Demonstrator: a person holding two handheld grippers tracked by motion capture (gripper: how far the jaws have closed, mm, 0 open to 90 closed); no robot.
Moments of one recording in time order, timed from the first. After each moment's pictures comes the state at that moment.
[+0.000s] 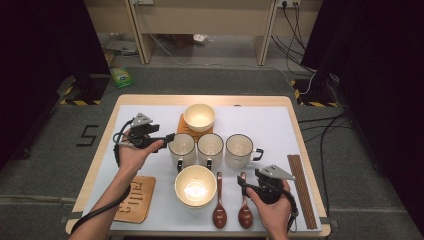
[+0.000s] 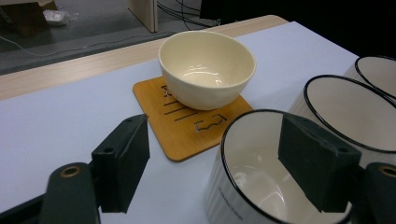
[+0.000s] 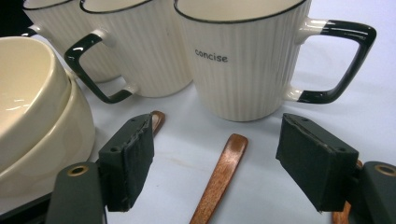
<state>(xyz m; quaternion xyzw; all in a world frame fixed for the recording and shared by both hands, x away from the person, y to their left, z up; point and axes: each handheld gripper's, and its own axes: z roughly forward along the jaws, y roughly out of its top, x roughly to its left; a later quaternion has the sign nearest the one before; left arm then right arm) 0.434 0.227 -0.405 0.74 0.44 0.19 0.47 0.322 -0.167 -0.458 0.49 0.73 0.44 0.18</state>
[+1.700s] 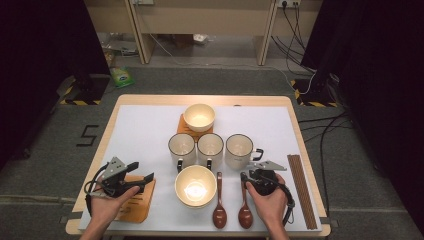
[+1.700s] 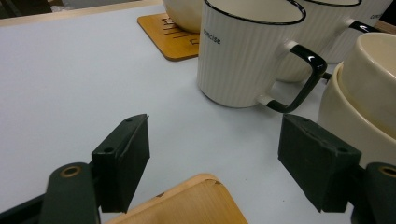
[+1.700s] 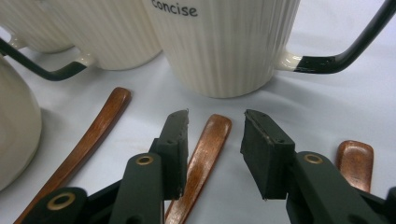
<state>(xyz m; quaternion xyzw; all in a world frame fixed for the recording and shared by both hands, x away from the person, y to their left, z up) 0.324 0.277 -0.460 0.74 0.43 0.20 0.47 0.348 -0.162 -0.476 0.53 0.75 0.37 0.16</state>
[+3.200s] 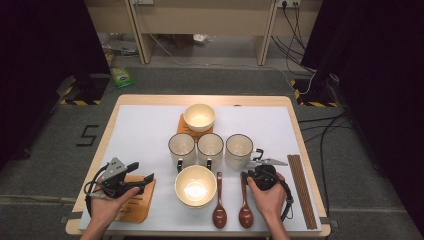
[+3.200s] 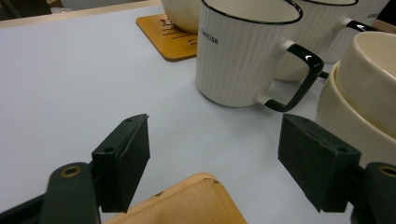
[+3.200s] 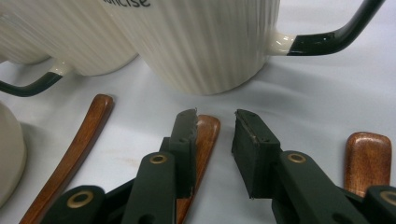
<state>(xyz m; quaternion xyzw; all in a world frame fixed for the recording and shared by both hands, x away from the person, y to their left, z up) 0.323 0.276 -0.460 0.74 0.43 0.20 0.47 0.364 -0.167 -0.485 0.57 0.73 0.36 0.12</state>
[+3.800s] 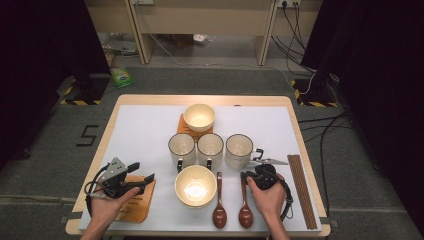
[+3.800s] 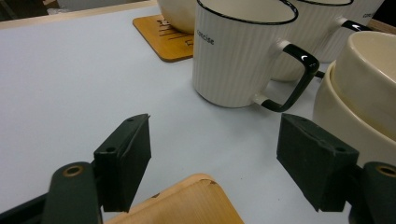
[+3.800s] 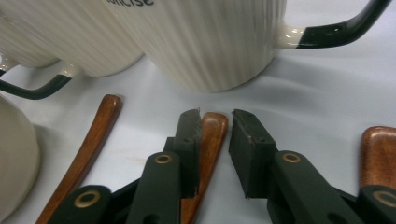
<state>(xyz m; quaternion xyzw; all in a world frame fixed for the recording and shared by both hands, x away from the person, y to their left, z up) 0.323 0.275 -0.460 0.75 0.42 0.20 0.47 0.365 -0.167 -0.485 0.57 0.73 0.37 0.09</state>
